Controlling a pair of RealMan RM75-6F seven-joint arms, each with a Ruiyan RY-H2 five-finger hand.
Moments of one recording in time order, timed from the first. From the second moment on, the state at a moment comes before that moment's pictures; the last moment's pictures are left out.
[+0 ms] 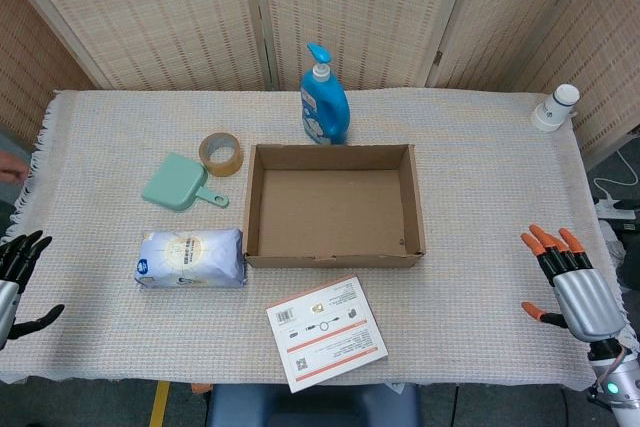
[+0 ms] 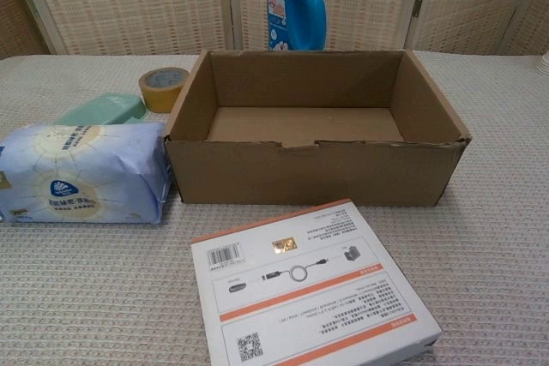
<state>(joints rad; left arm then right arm) -0.12 -1.00 -0.02 -1.55 1.58 1.51 -0.14 0.13 -1.18 0.00 -1.38 -1.64 1.50 0.14</state>
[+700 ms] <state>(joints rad) -0.12 -0.98 -0.03 -1.58 1.58 1.50 -0.12 0.13 -1.18 0.00 -1.37 -1.64 1.49 0.14</state>
